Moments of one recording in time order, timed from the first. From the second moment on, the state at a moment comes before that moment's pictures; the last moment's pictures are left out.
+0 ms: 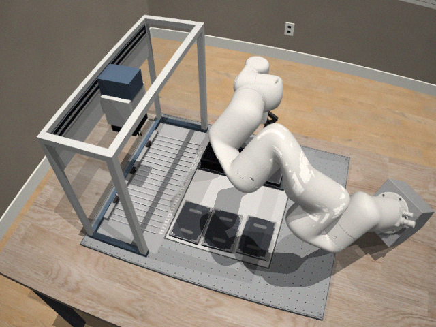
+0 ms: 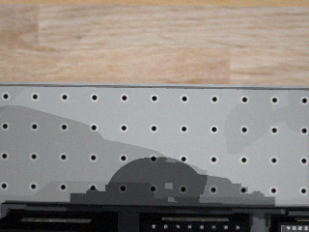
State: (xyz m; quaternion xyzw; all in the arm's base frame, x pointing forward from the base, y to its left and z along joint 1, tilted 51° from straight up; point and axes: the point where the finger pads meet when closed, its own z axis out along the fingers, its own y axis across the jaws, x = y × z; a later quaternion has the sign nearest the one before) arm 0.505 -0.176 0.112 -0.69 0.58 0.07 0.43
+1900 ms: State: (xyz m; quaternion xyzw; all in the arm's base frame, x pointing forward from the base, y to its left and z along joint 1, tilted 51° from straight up) arm 0.535 -0.171 0.065 -0.69 0.58 0.07 0.43
